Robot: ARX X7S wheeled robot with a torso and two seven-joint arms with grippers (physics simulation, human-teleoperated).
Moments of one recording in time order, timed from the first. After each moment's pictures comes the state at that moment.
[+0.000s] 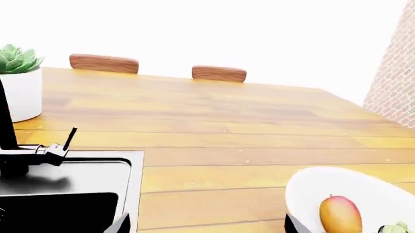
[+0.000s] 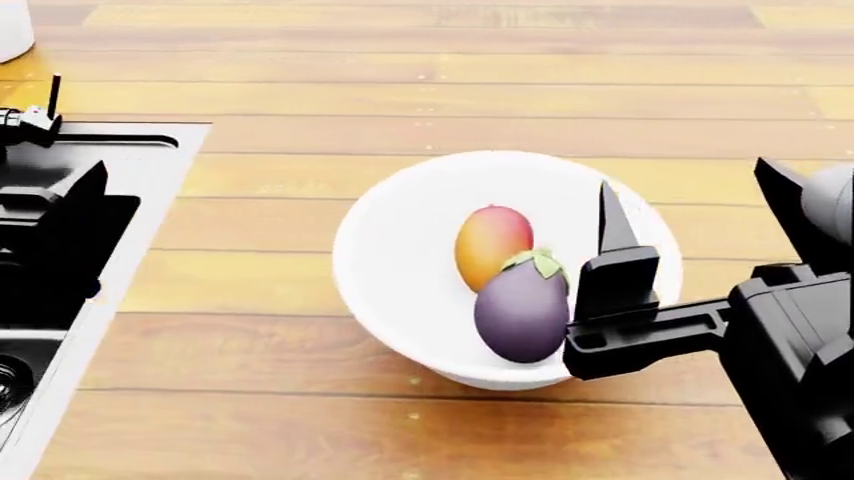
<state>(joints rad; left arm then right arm) -0.84 -0.77 0.24 0.39 -1.46 -0.82 -0.64 0.67 0.85 0.04 -0.64 1.38 0.93 0.53</state>
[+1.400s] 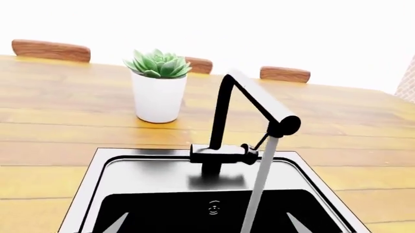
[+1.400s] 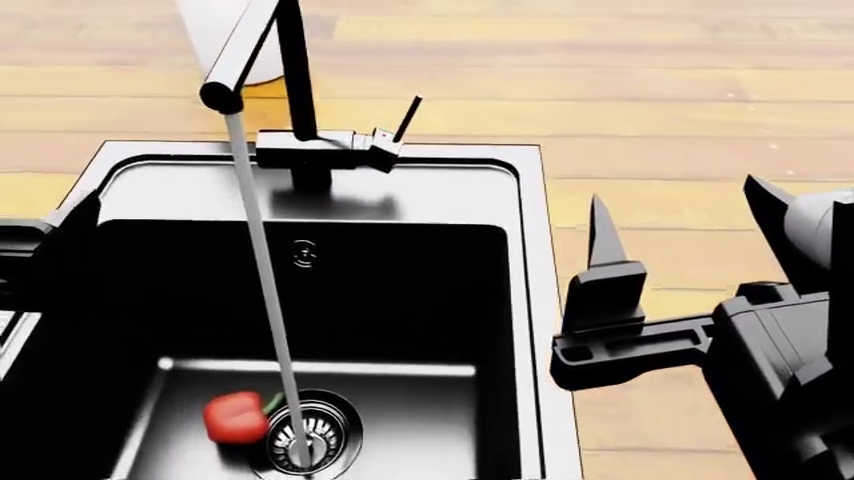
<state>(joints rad) -0.75 -0.80 0.23 0.41 -1.43 -0.77 -0.61 0.61 0.82 0.02 -0.66 1.34 0.88 0.55</state>
